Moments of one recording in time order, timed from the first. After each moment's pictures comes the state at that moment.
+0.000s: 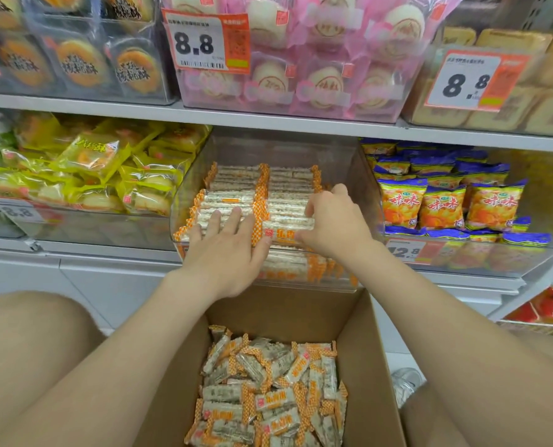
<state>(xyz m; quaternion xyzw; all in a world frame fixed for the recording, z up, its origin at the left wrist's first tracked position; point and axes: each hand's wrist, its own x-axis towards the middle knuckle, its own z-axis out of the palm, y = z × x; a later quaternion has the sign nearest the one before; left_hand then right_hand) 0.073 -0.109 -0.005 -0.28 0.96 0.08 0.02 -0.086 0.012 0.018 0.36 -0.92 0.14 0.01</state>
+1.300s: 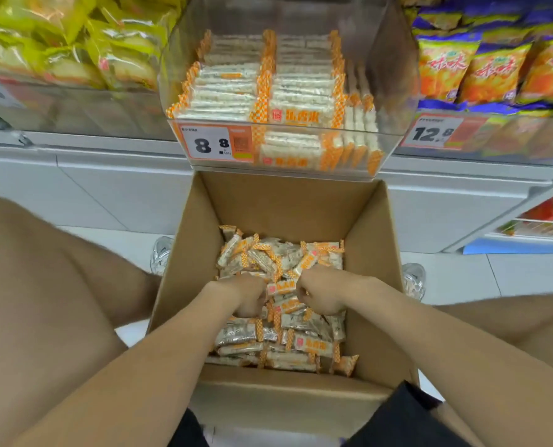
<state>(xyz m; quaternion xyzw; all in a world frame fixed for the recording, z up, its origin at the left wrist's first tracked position) 0.151 -0.044 -0.221 -0.14 0.88 0.19 0.42 0.021 0.107 -0.191 0.49 -0.77 -0.10 -0.40</state>
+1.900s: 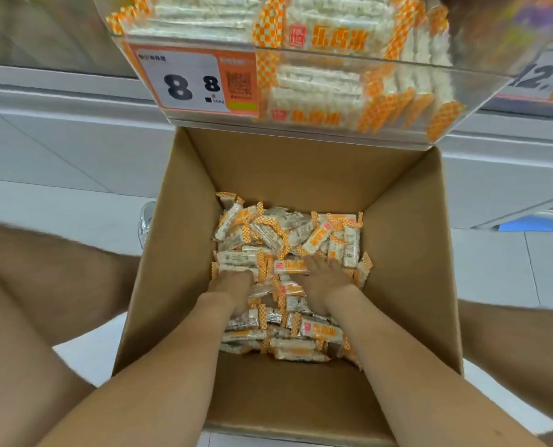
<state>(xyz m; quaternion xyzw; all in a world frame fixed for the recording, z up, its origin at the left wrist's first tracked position) 0.175 -0.055 -0.335 -0.27 0.85 0.20 0.42 0.024 0.098 -0.328 0.50 -0.73 -0.26 -0.39</state>
